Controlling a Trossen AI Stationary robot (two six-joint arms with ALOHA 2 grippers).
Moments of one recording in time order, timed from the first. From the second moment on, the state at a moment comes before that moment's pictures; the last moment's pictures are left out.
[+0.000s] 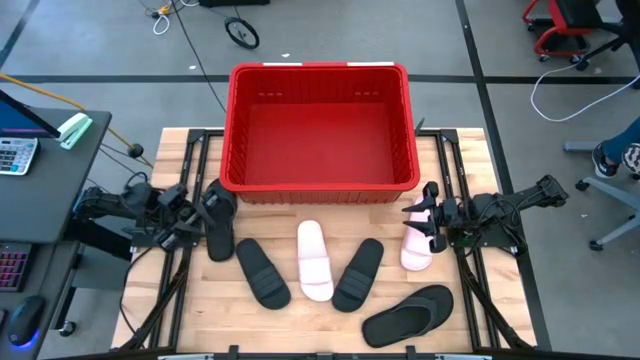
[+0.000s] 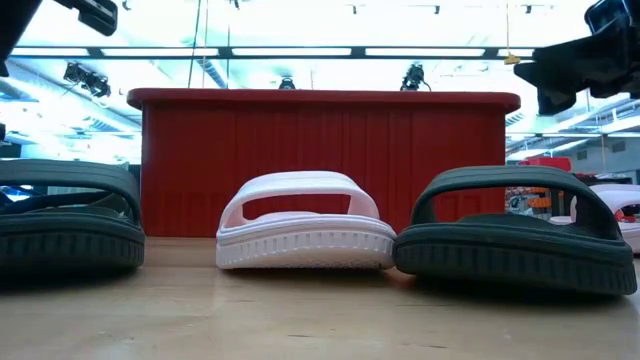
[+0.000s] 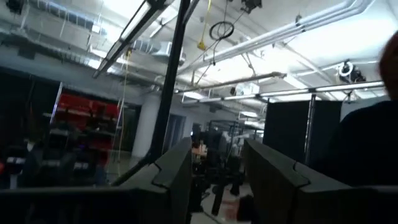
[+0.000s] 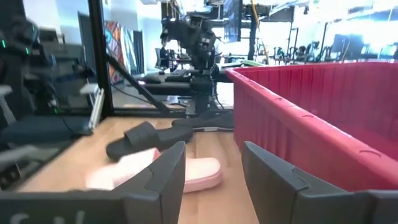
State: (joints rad) left arm -0.18 0.03 0.08 0.51 0.27 -0.38; right arm 0.32 0.03 0.03 0.06 0.32 -0.03
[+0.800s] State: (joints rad) left arm -0.18 0.03 0.09 0.53 -0.09 -0.53; right arm 0.32 0.05 0.14 0.57 0.30 0.03
